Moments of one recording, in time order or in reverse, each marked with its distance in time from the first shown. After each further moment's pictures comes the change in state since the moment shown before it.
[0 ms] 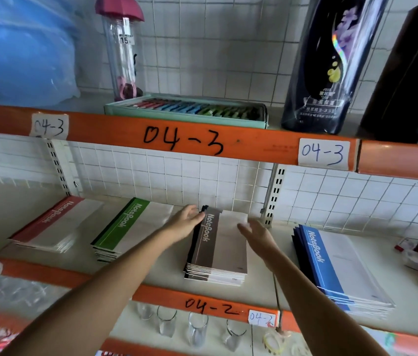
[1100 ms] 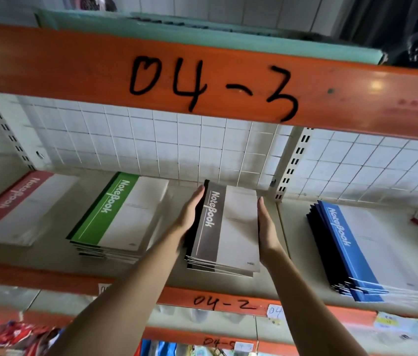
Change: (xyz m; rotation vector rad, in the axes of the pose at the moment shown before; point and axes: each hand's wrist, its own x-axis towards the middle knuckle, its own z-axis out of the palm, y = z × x) left_hand 0.068 -0.055 0.046 -0.732 -0.173 -0.036; right_hand 0.039 0.049 0.050 0.646 -0.070 0.166
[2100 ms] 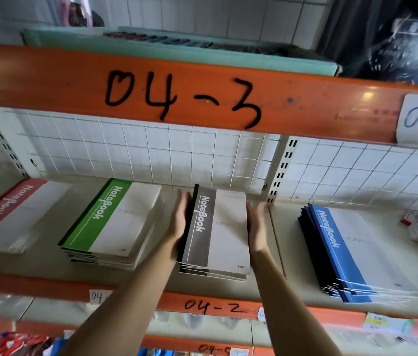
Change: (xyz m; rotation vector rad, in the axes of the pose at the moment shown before) left_hand -0.023 0.011 0.010 -0.093 0.063 0.052; right_hand -0.015 -0.016 0.010 0.073 0.037 -0.179
